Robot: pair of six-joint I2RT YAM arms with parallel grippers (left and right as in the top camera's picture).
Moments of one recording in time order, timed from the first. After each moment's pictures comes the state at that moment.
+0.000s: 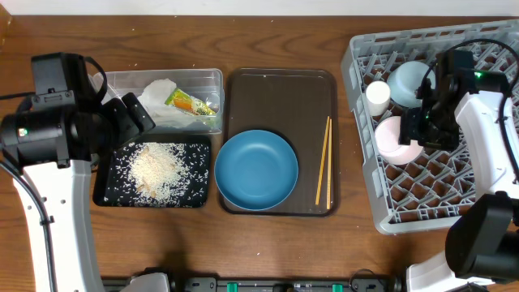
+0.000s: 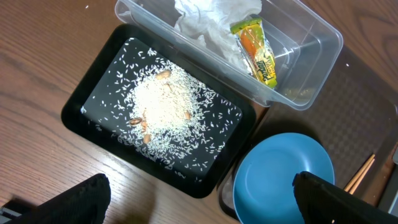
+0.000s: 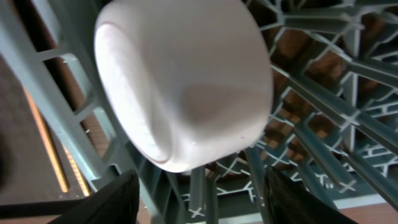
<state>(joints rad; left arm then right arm) 0.17 1.35 1.62 -1.42 0.04 -0.43 -0.11 1.73 1.46 -1.27 -0.03 0.06</state>
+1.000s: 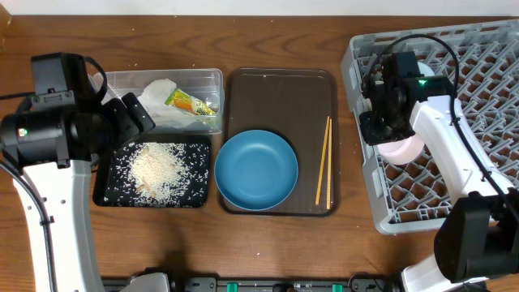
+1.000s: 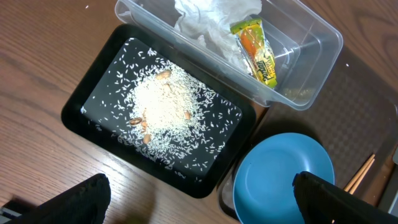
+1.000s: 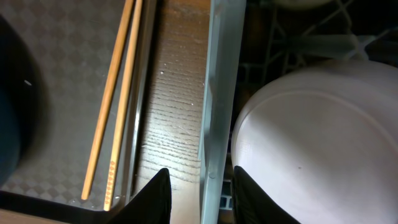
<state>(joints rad) 0.17 1.35 1.62 -1.42 0.04 -0.43 0.12 1.73 1.38 -1.08 -0.06 -0.05</state>
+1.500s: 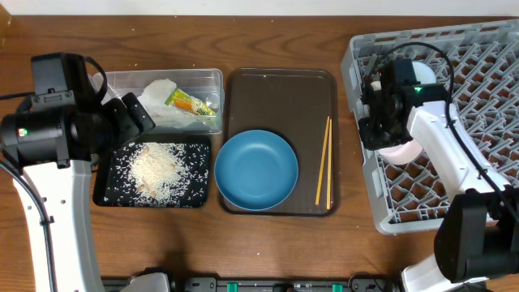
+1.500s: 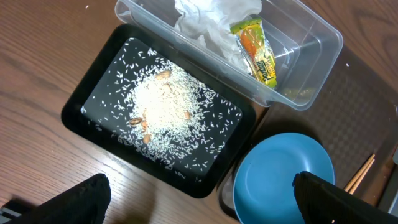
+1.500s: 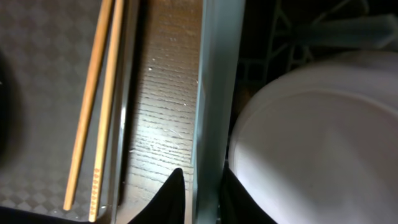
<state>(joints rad) 0.17 1.35 1.62 -1.42 0.04 -0.43 0.12 1.73 1.30 -1.01 -0.05 -0.05</state>
